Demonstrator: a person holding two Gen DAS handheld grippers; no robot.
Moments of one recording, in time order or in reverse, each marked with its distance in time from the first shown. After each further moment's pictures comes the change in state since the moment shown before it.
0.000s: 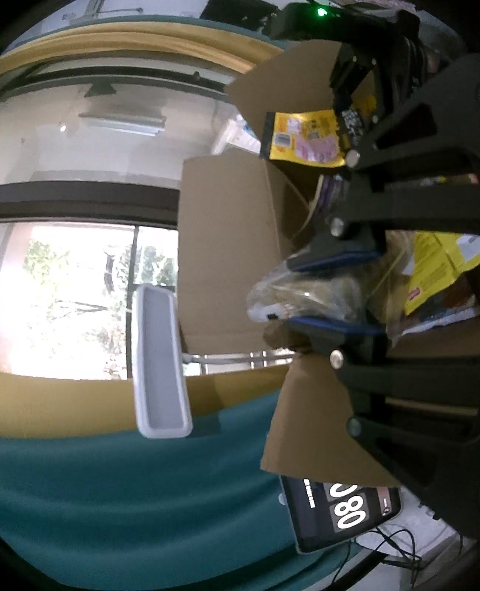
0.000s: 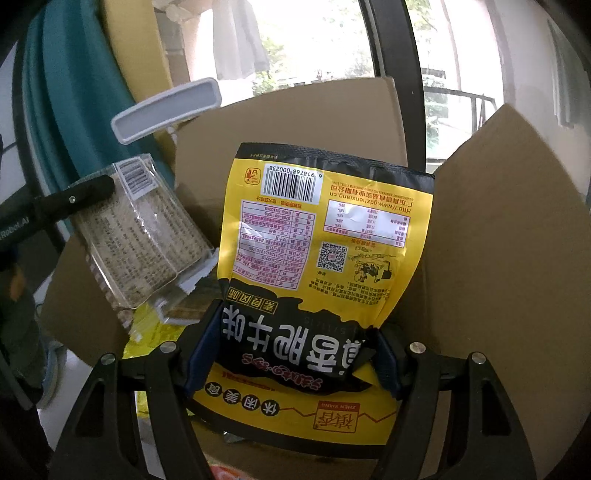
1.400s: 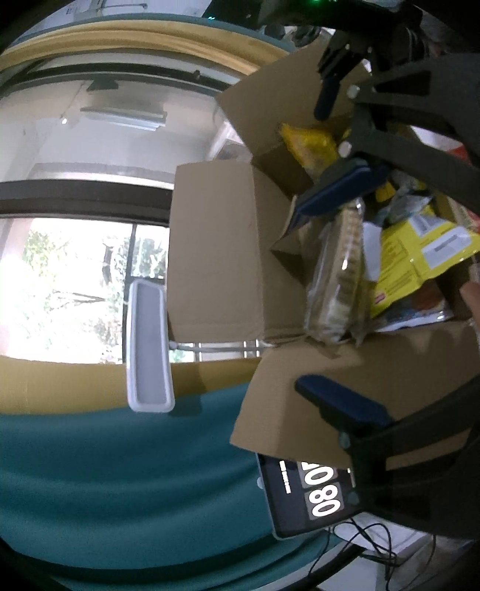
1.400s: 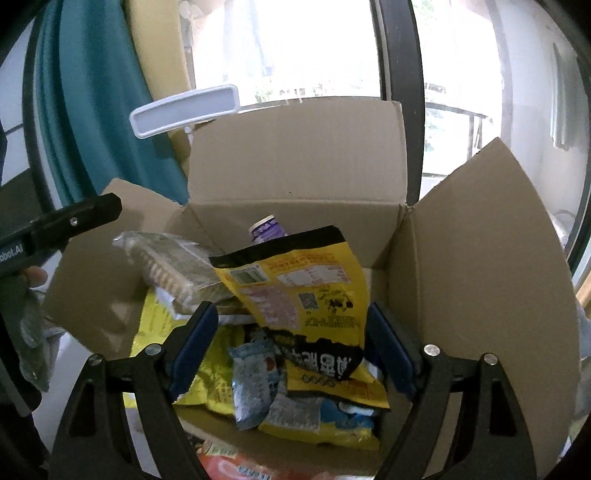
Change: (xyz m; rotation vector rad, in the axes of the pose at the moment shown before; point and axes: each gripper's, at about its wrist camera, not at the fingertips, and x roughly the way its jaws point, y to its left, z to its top) left arm -0.040 -0.005 -0.018 -0.027 0.010 0.008; right arm -0.033 0.019 -0.005 -0.066 -0.036 -0.029
